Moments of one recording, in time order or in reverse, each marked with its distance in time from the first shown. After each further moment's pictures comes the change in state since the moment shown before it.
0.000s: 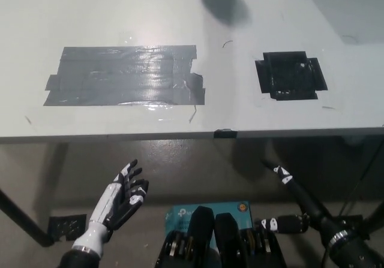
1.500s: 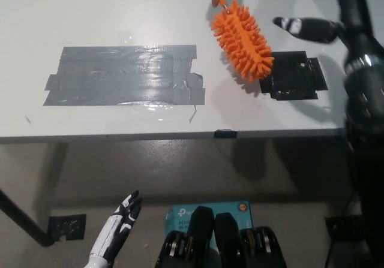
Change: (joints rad) left_arm 0.106 -0.013 -0.009 0.002 0.025 -0.067 0.001; right_arm -0.688 0.118 -0.277 0.008 -0.232 0.325 -0.027
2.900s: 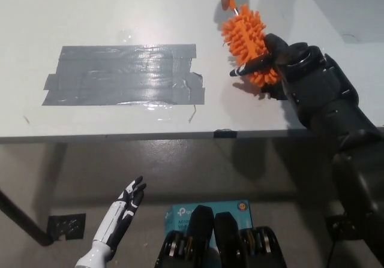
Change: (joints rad) left_arm -0.043 -0.001 -0.003 -0.020 0.016 0.002 0.000; right_arm -0.409 0.058 0.032 1.234 0.192 -0.051 -0.063
